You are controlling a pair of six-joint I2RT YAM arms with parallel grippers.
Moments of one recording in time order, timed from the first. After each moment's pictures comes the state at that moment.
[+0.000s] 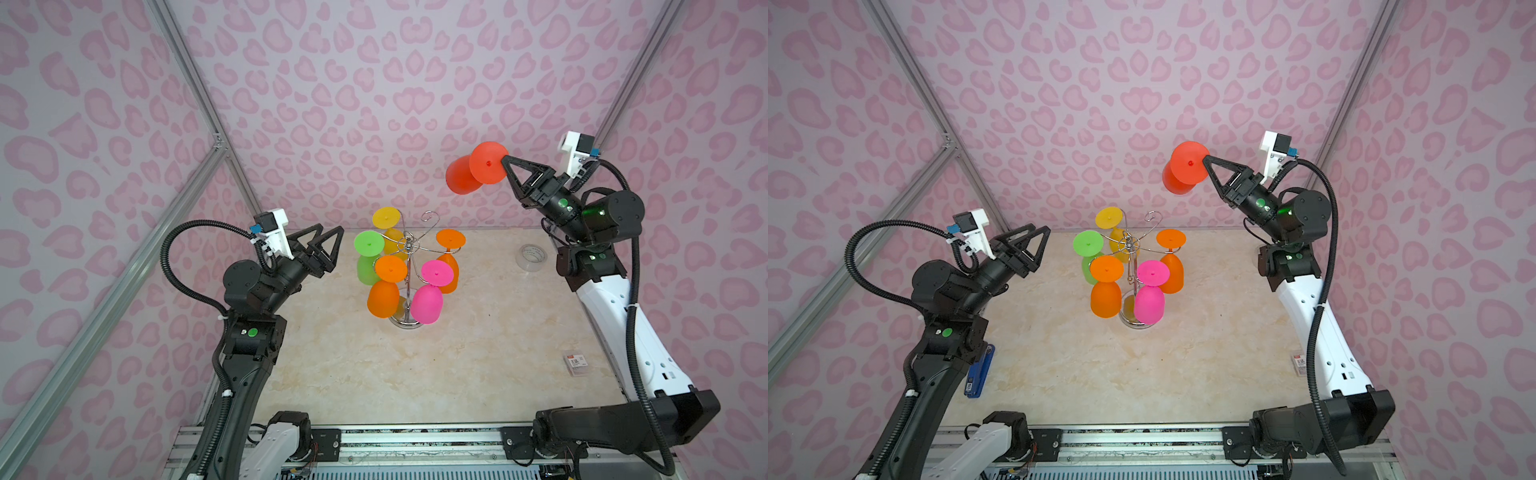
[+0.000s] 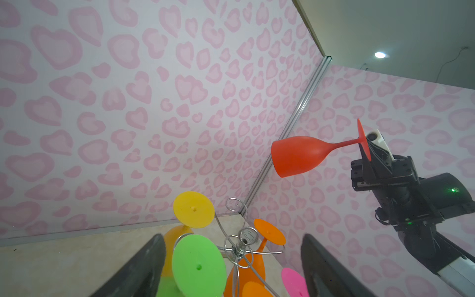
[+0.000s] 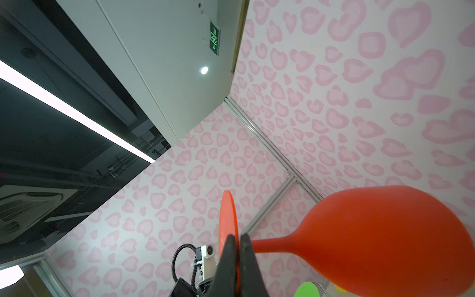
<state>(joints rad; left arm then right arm) -0.09 0.94 1.02 0.18 0.57 -0.62 0.16 1.34 1.53 0.45 -0.71 1.26</state>
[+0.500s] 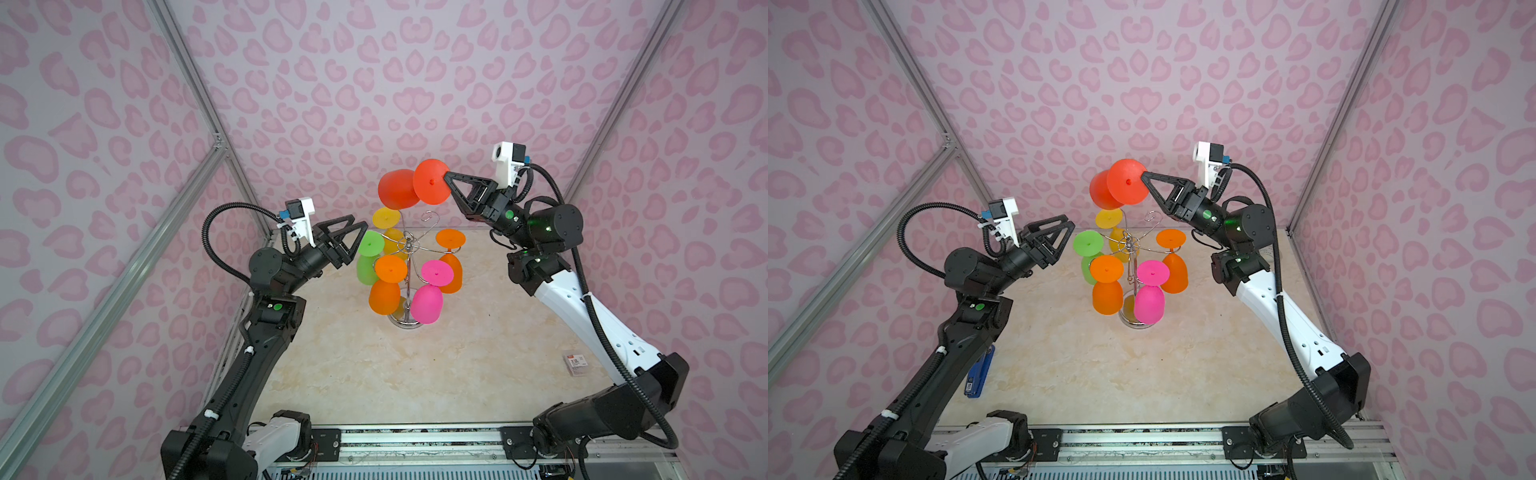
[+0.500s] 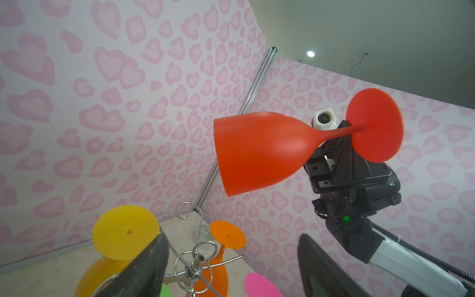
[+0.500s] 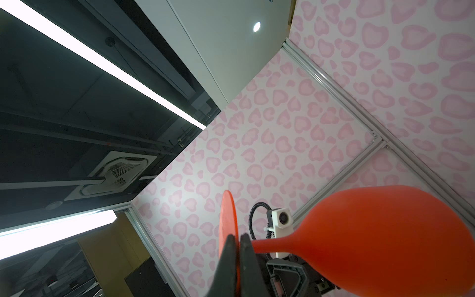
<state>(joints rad) -0.18 1.15 1.00 0.56 0.70 -0.77 0.47 1.50 1.51 0.74 -0.69 1.39</state>
